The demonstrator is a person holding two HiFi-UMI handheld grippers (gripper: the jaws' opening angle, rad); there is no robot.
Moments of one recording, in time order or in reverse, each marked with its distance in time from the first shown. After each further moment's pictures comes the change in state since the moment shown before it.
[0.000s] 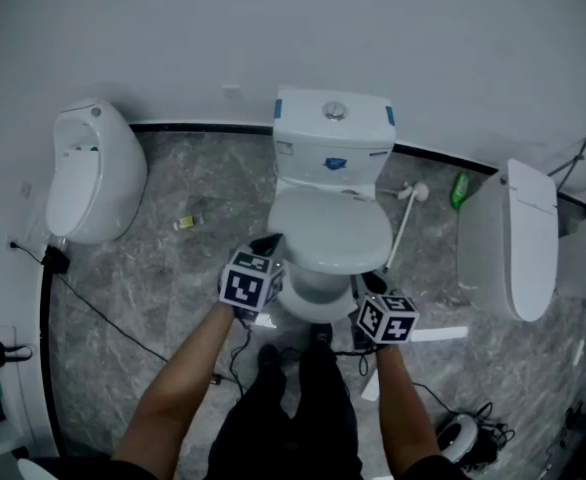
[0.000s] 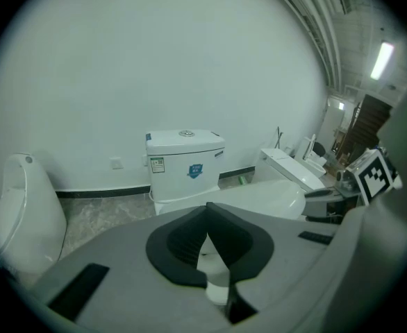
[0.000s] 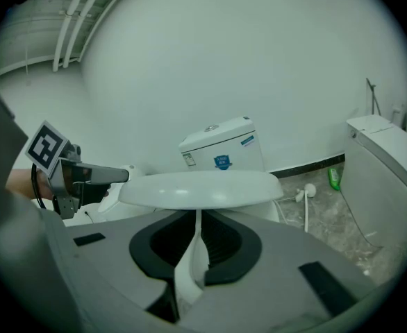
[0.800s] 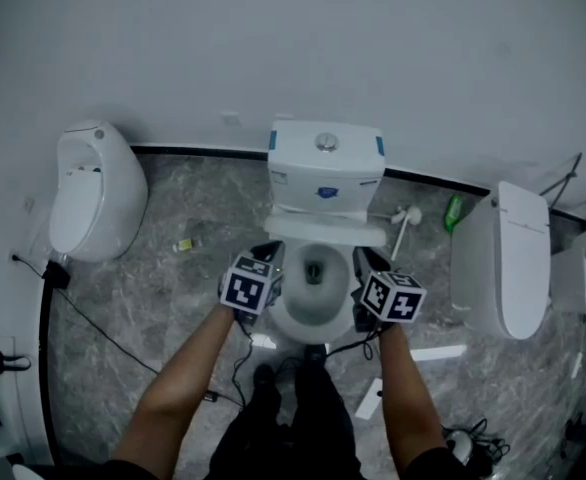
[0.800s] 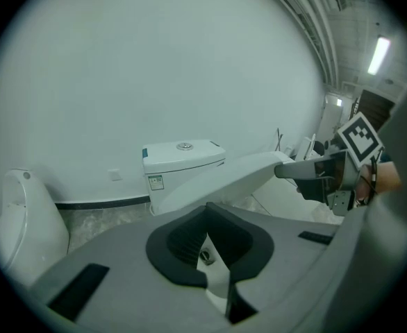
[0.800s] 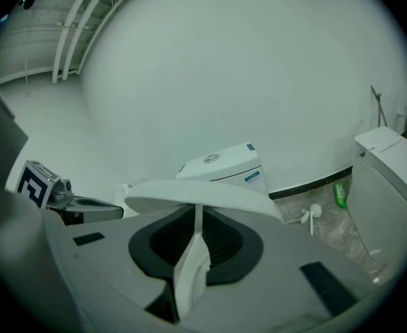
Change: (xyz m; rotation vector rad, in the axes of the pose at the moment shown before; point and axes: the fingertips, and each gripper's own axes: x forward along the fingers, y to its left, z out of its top) left arm 0.009 0.001 0.049 0.037 -0.020 0.008; right arm 0.017 -0.007 0.115 0.016 -0.084 0.020
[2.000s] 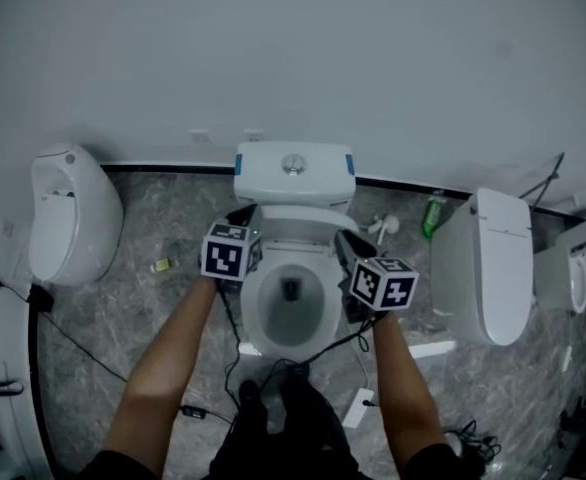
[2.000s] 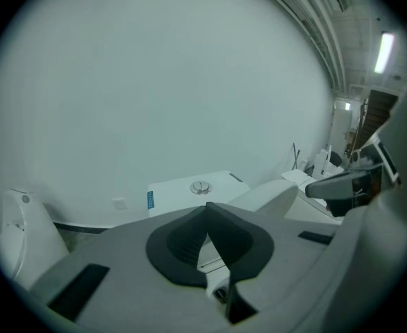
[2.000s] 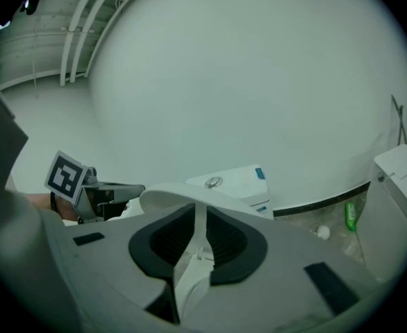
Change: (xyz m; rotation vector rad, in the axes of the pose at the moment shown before) left arm 0.059 0.052 0.128 -0.004 -0.122 0.086; right arm 0.031 -0.013 0.090 -0.050 -0.013 0.073
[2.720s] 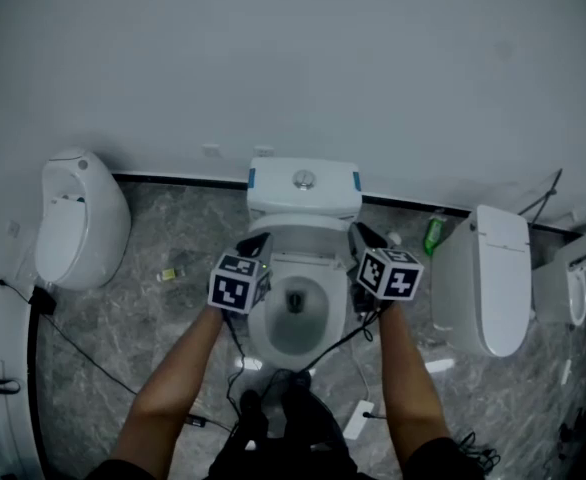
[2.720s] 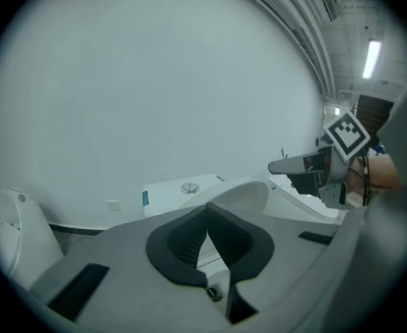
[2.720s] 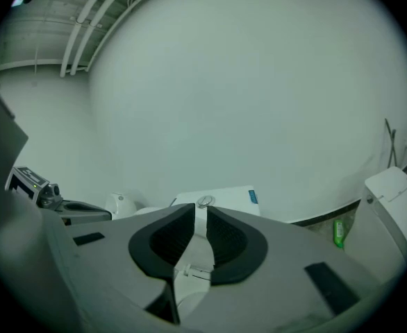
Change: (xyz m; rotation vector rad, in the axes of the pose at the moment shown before) left arm -0.046 -0.024 -0.009 0.010 -0.052 -0.066; right arm 0.005 -0.006 0.043 -0.054 -0.073 -0.092
